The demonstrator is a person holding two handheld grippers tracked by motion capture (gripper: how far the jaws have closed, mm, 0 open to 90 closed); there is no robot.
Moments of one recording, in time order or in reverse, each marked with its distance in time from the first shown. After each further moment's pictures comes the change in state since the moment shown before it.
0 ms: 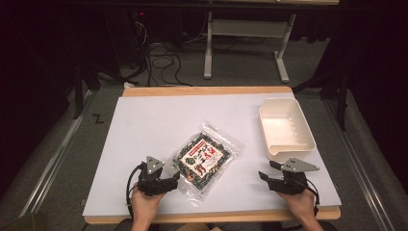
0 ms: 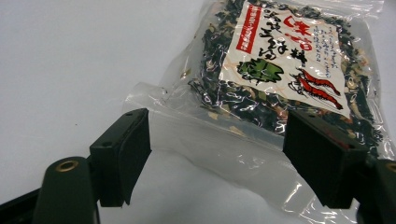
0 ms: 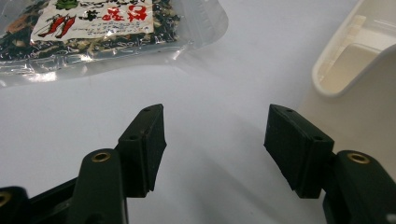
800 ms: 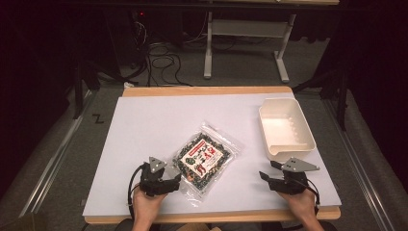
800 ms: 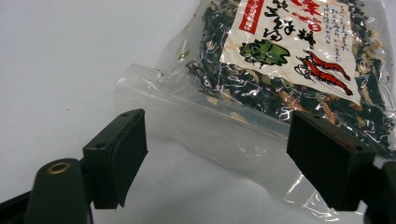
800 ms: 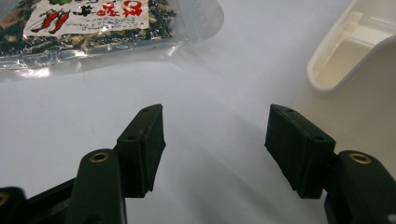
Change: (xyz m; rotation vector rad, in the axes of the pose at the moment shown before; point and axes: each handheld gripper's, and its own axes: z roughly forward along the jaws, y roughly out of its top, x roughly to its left) left arm -0.004 -0.001 0.005 0.058 0.010 0.007; right arm -0.002 -0.001 0.000 0.000 -0.009 0.002
